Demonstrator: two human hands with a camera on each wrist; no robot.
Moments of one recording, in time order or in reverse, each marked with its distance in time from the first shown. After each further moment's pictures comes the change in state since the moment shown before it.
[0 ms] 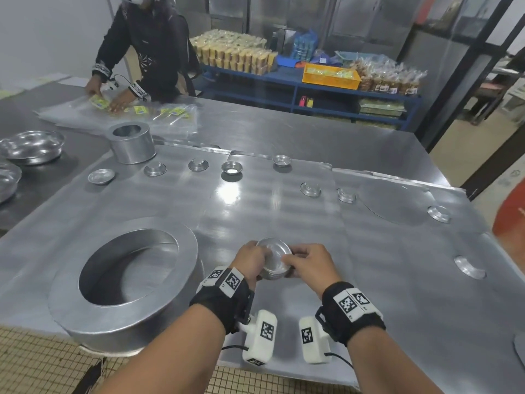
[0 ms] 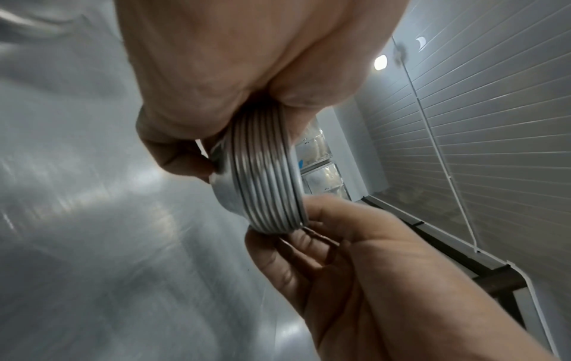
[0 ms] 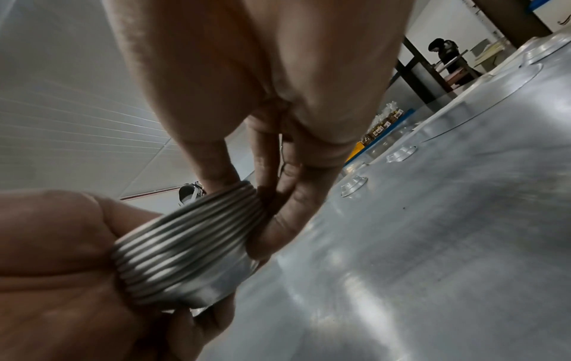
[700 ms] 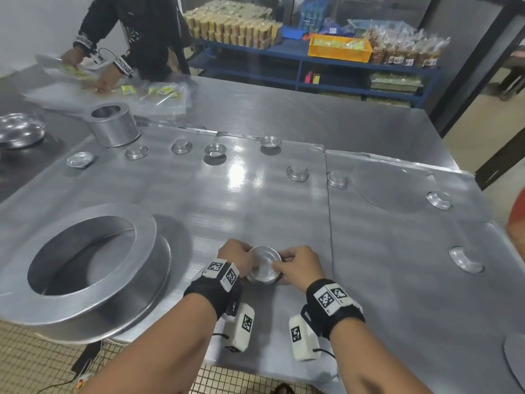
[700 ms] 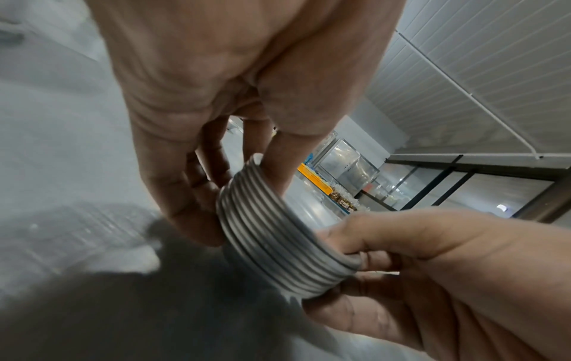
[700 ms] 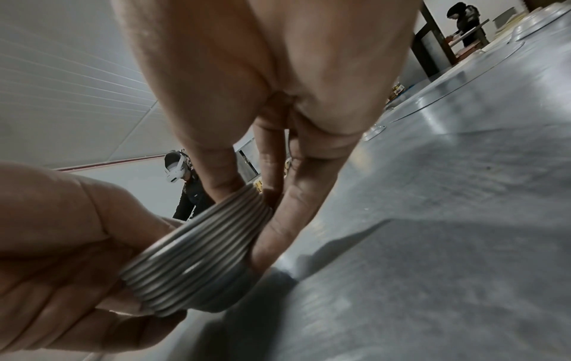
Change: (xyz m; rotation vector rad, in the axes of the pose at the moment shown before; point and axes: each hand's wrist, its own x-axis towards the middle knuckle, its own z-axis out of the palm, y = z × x) left_hand 0.027 -0.027 0.050 0.640 0.123 0.032; right_hand 0.023 0.049 -0.051 -0.136 -0.057 0.169
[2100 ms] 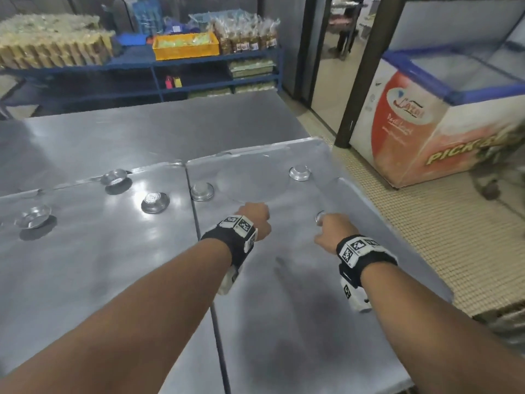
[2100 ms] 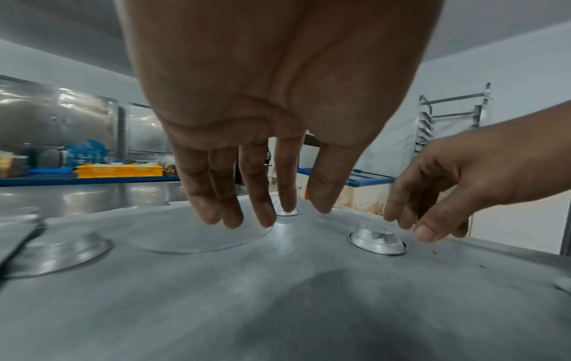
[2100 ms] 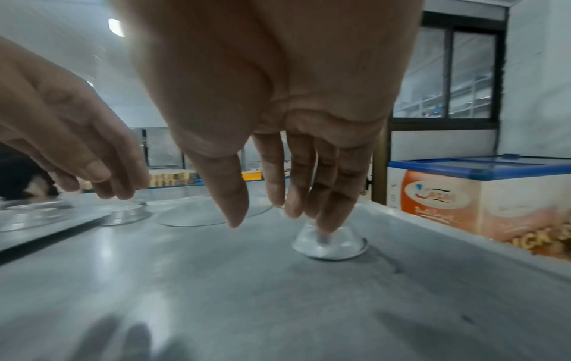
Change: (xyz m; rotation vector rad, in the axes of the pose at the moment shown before) left_hand 0.058 0.253 0.251 0.866 -0.309 0.712; right_hand 0.012 0.080 -0.348 -0.794 0.424 0.244
